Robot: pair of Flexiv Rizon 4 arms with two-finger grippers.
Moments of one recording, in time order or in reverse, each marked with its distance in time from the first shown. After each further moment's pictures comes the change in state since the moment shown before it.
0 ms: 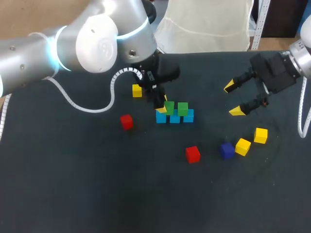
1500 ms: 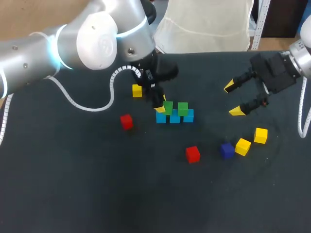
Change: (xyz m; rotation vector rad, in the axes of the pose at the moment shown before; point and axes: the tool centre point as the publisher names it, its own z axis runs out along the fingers) left arm 0.005 0.005 0.003 0.033 -0.003 0.000; right arm 0.000 0.000 0.000 0.000 0.000 0.000
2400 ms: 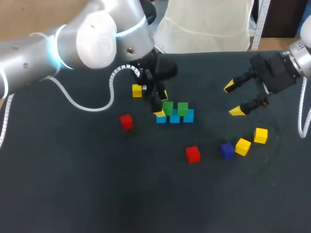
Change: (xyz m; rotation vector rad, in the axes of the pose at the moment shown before) left arm -0.002 0.002 -0.002 0.010 -0.024 0.010; right arm 0.000 0.000 0.000 0.000 0.000 0.000
